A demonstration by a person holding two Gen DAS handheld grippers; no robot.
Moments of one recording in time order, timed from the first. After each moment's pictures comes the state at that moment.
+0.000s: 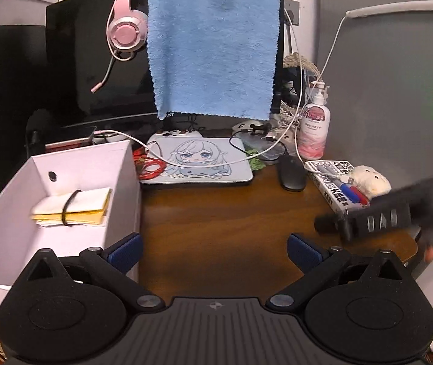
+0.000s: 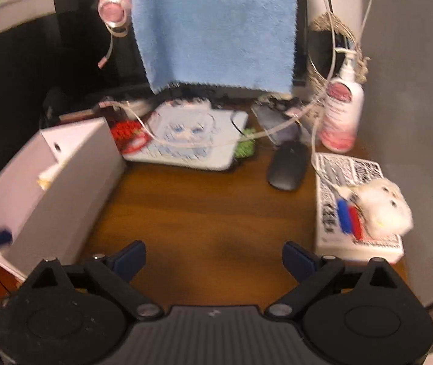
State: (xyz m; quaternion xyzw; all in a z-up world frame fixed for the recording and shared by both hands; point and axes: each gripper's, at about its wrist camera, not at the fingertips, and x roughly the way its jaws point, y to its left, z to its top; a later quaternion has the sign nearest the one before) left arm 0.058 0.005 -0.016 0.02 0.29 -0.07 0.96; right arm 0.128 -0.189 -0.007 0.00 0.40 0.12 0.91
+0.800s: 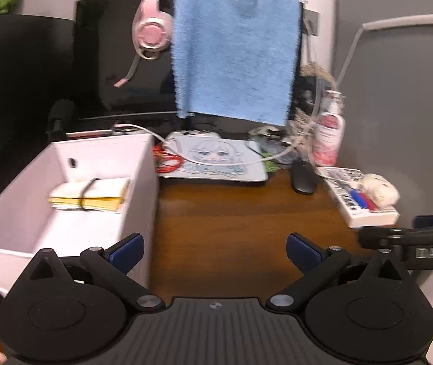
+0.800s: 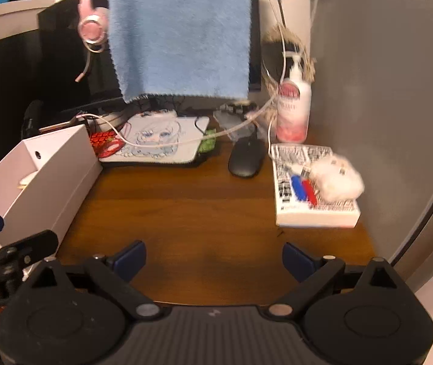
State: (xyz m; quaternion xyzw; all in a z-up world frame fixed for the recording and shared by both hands) left arm 0.033 0.010 -0.019 0.00 0.27 -0.01 0.96; right arm 0.054 -0.190 -0.011 0.02 0.34 0.05 0.94
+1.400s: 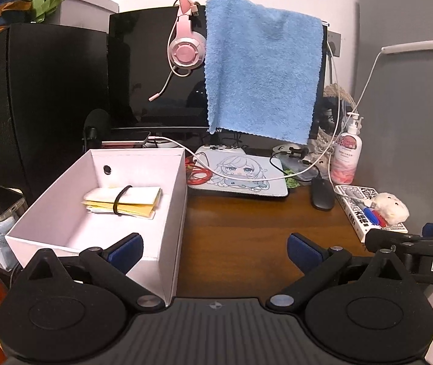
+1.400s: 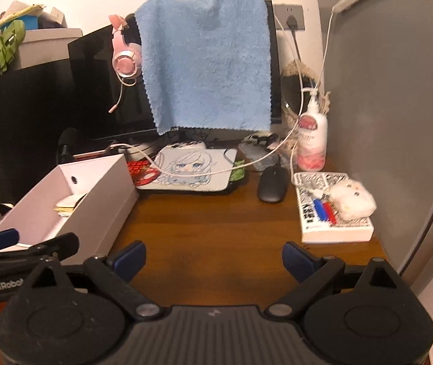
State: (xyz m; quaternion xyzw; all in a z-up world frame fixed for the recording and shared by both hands) left arm 0.004 0.025 0.001 -0.02 0.25 0.02 0.97; right arm 0.018 -0.168 0.016 0.04 0.29 0.07 0.95
